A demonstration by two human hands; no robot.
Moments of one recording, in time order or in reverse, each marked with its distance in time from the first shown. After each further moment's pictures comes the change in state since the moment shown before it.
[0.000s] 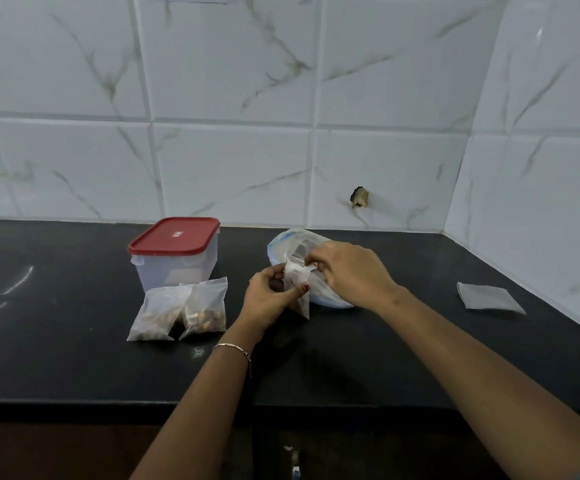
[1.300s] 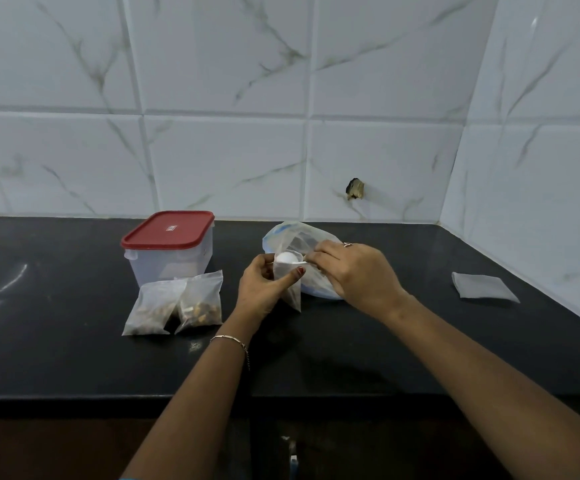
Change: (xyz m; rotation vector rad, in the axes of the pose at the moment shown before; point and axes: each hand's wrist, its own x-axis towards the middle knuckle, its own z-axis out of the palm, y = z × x) left_hand -0.001 0.004 -0.001 -0.030 0.029 -0.002; right_hand -0.021 0.017 0.019 -0.153 0.371 -0.335
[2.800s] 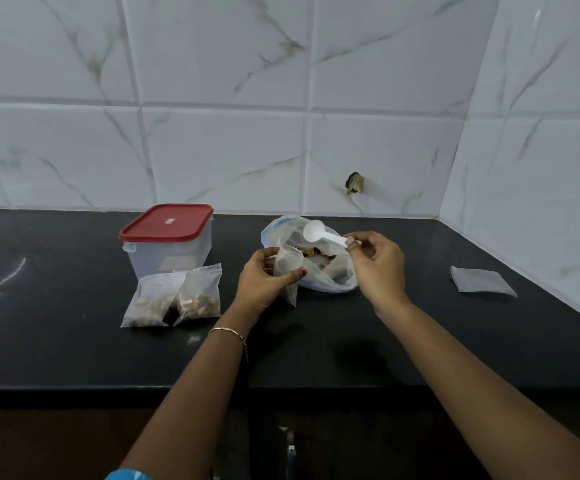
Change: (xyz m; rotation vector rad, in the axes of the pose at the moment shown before) left_hand 0.000 0.000 -0.001 0.034 -0.037 0.007; right_hand -0.011 -0.008 0.003 0.712 0.198 1.164
